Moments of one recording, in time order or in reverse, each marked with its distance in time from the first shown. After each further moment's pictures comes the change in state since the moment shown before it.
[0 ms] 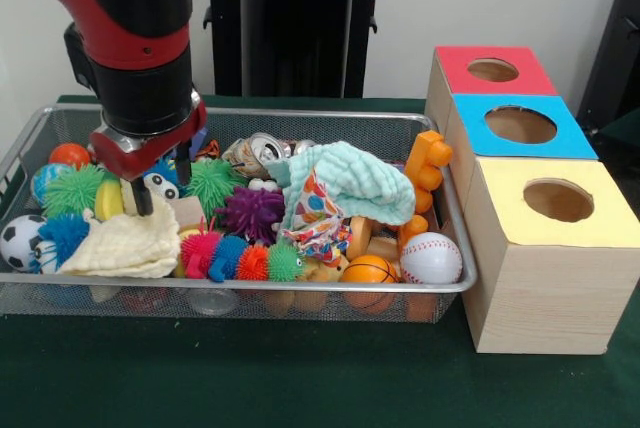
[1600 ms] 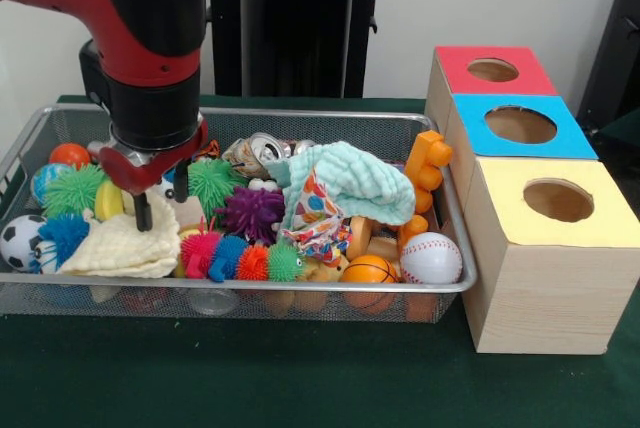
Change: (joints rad) arm -0.002 0.016 0.004 0.042 -0.067 -0.129 0.000
